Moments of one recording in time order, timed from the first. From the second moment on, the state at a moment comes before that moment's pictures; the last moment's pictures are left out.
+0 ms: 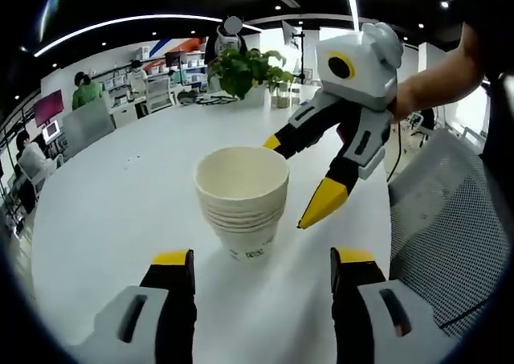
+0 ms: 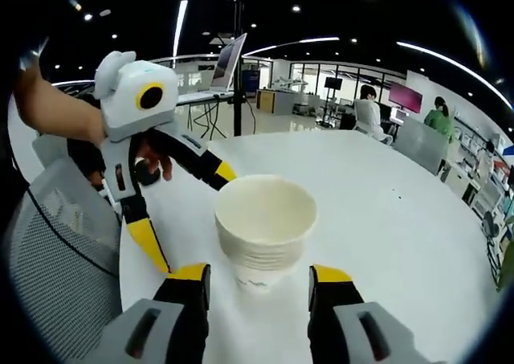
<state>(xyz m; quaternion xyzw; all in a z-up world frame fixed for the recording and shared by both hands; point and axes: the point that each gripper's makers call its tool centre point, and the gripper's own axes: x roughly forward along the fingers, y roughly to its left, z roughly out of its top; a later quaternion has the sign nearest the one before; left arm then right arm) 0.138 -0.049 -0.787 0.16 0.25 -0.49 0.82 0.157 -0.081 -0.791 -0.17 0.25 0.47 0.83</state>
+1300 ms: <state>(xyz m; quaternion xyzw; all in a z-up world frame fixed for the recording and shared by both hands) 0.206 -0.082 -0.797 0.22 0.24 -0.52 0.79 0.211 -0.083 -0.786 -0.07 0.25 0.44 0.86</state>
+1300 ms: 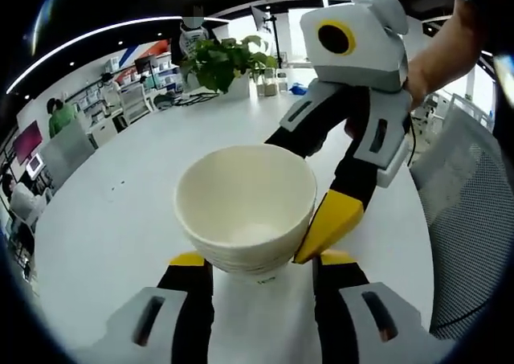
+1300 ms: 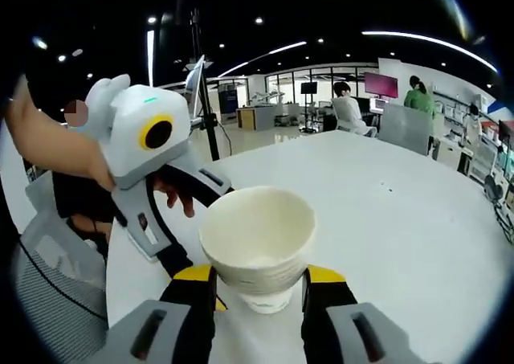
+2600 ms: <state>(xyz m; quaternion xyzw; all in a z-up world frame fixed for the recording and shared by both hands) 0.191 -0.036 -0.787 0.12 0.25 -0.45 0.85 0.184 -0.121 -0.769 -0.05 0.23 0.39 0.89</state>
